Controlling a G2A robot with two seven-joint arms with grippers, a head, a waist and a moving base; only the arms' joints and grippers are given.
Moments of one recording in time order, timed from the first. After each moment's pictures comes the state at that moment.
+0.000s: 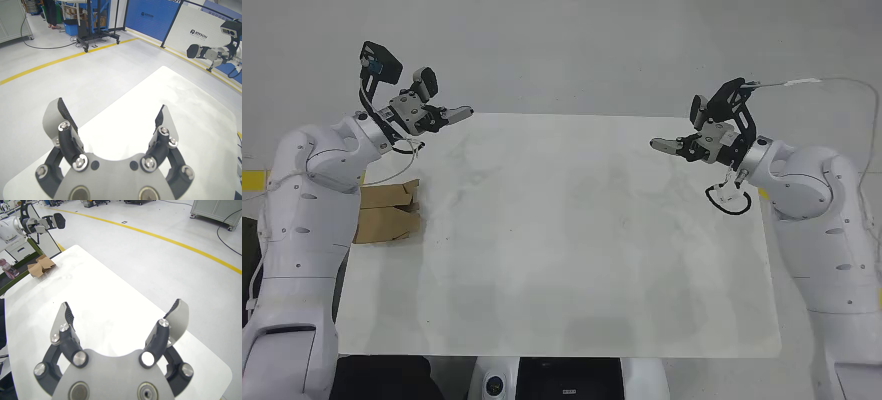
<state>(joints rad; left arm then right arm) 0.70 -1.01 -1.36 -1.16 0.73 -0.85 -0.38 -0.83 -1.05 1.35 -1.44 -0.69 -0.71 0.57</state>
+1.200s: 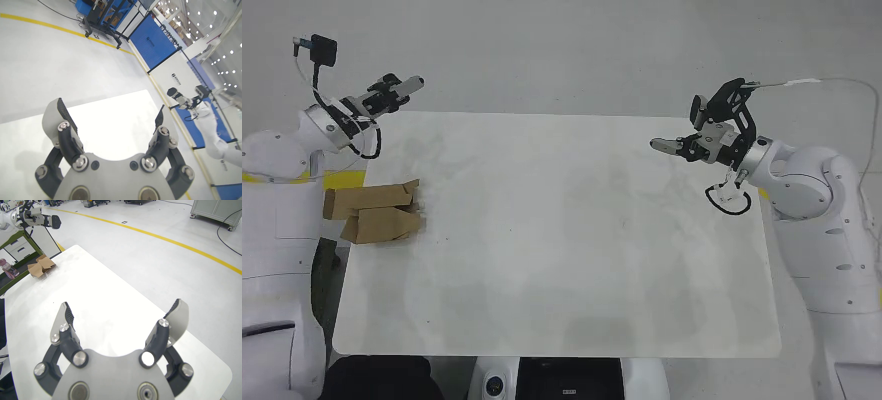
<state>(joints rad) 0.67 -0.97 -1.52 -1.08 0.04 -0.51 -0.93 -0.83 -1.05 1.35 -1.44 -0.69 -0.71 0.57</state>
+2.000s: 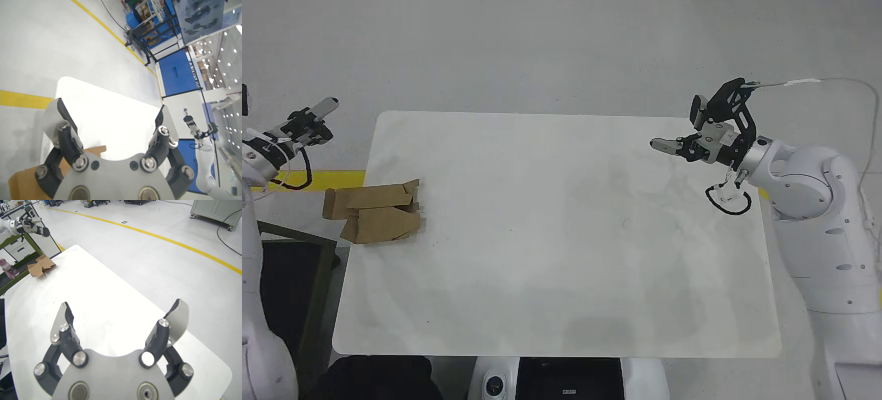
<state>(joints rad) 0.73 -0.86 -1.75 -0.86 0.19 -0.39 -0.92 -0.83 -1.05 1.35 -1.44 -0.69 -0.71 0.57</state>
